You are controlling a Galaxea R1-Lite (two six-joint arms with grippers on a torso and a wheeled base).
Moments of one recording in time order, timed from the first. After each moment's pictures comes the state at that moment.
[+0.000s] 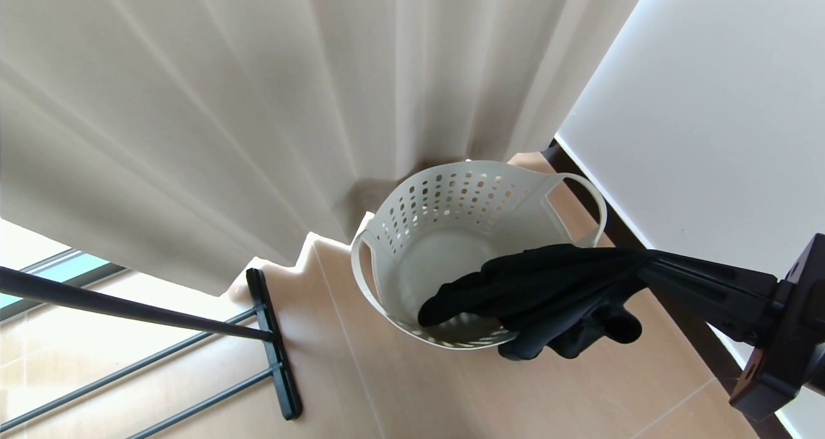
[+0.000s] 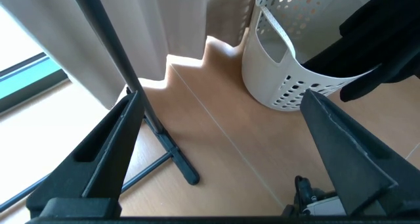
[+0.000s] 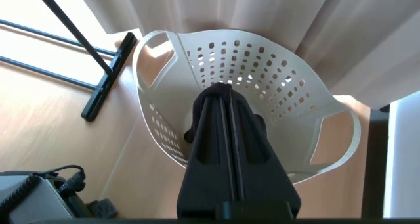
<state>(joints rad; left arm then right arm) -0.01 0.00 0.00 -0.08 -0.20 0.05 0.81 1.10 -0.53 -0.48 -0.16 -0.34</state>
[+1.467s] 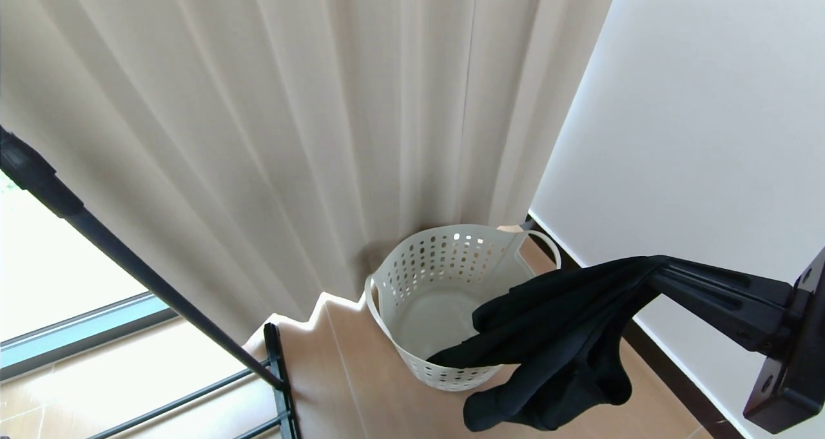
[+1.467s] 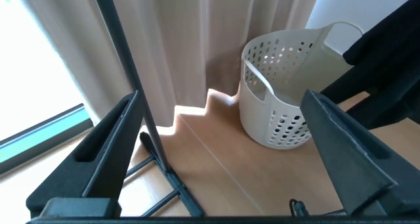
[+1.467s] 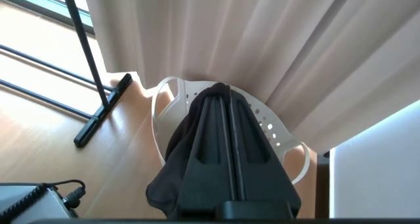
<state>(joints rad) -0.01 0.00 0.00 -0.08 -0.20 0.05 0.80 1.07 -0.51 -0.50 -0.13 -0.34</state>
